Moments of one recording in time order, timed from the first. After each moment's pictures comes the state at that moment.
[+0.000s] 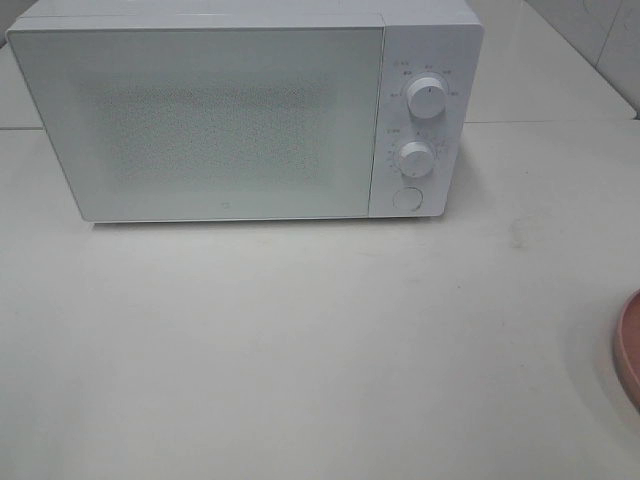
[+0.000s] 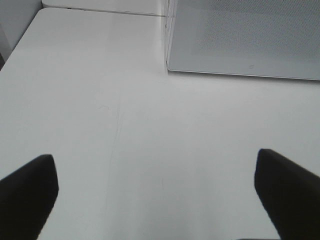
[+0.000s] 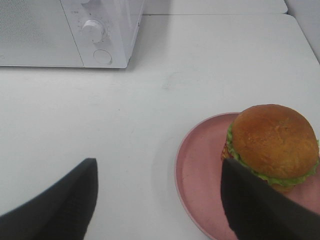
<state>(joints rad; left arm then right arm) 0.08 -0.01 -0.51 -0.12 1.09 0.03 0.15 0.00 -0.50 -0.04 1.01 0.17</state>
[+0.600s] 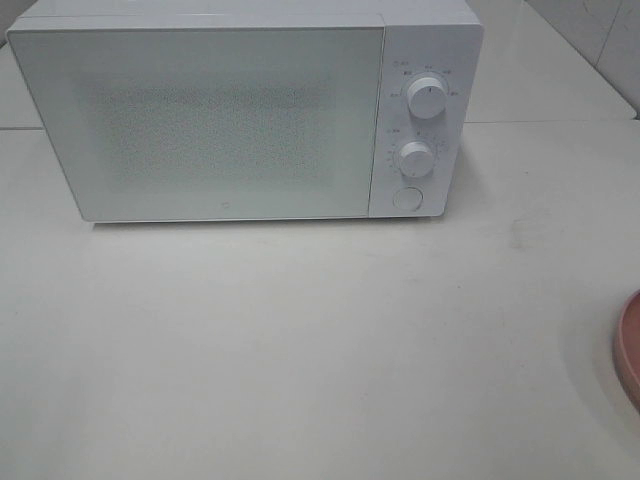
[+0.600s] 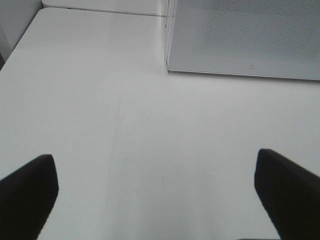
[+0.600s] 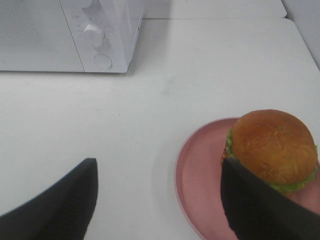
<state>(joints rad) 0.08 -0.01 -0.51 -0.12 1.09 0.03 0.15 0.00 -0.51 -0.05 0.99 0.17</state>
